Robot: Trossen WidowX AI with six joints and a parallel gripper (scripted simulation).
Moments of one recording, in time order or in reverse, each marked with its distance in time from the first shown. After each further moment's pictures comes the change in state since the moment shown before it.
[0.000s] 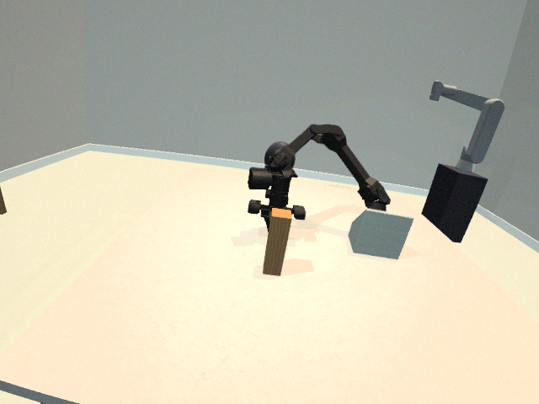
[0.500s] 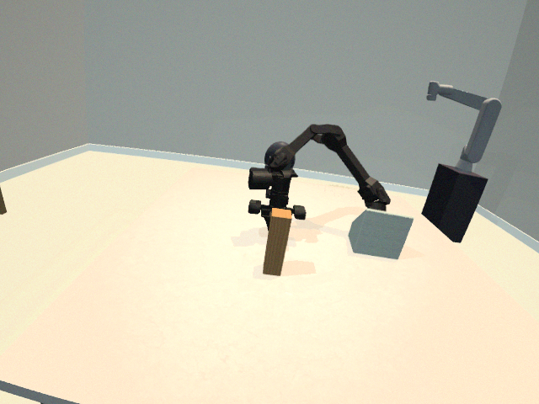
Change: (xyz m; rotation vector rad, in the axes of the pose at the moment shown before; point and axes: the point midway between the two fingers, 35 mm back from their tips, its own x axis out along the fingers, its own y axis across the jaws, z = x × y) arm -0.001 -0.001 0.000 -0.002 0.000 -0.003
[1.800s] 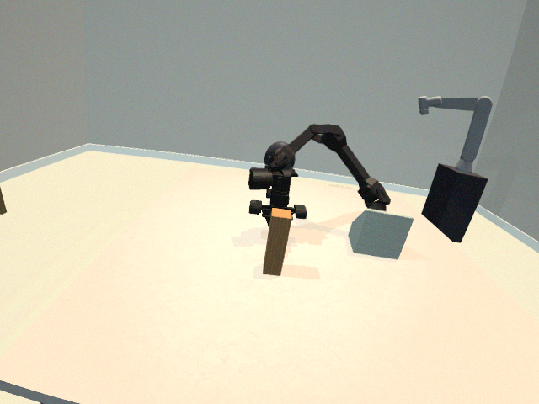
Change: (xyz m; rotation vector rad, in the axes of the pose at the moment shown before) arm -0.002 -0.003 0.000 -0.006 0.002 -0.016
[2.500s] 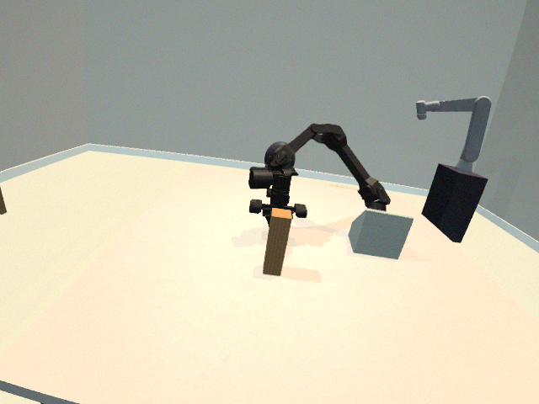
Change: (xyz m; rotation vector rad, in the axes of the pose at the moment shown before) arm -0.003 0.000 0.000 0.002 0.001 -0.002
